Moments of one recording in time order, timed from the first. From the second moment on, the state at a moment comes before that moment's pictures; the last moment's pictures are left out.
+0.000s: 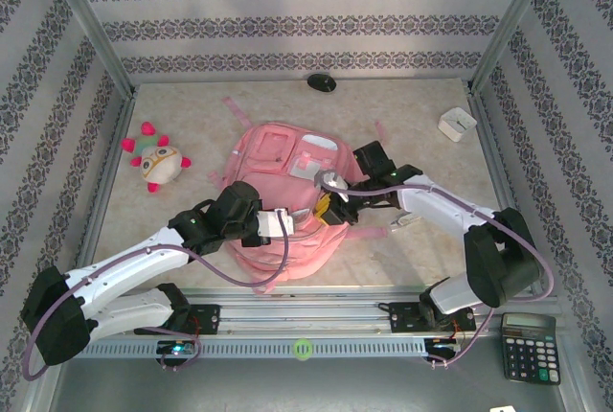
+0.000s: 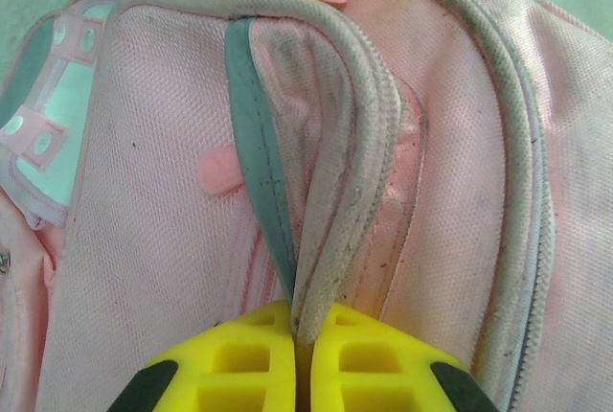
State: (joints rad) left arm -0.76 1.06 0.70 -0.41 0.08 0.77; right arm 0.49 1.46 0.91 -0.50 -0.91 -0.60
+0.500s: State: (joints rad) left arm -0.76 1.08 0.70 -0.39 0.06 0.71; right arm 0.48 1.44 0.84 -0.38 -0.94 -0.44
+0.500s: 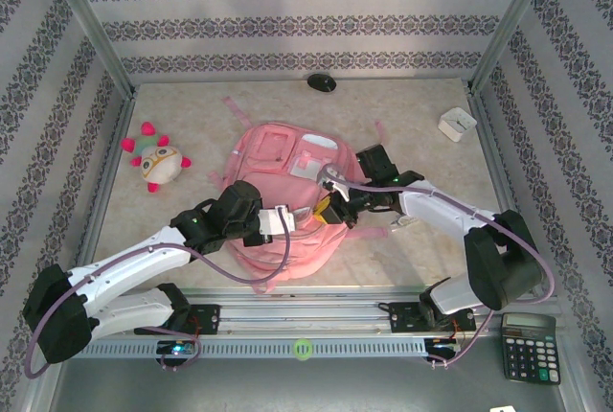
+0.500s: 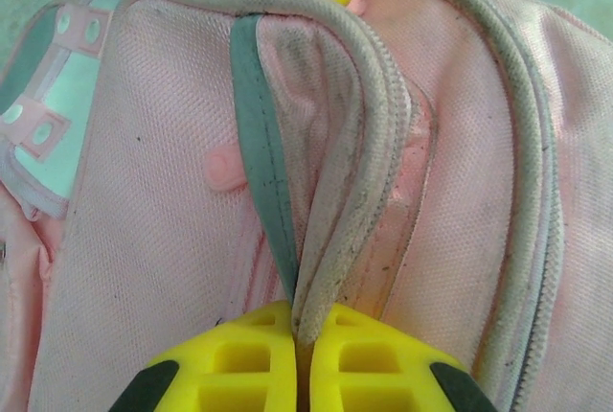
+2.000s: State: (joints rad) left arm -0.70 1.26 0.79 -0.38 -0.01 0.68; right arm 0.49 1.15 0.68 -0.34 -0.71 0.28
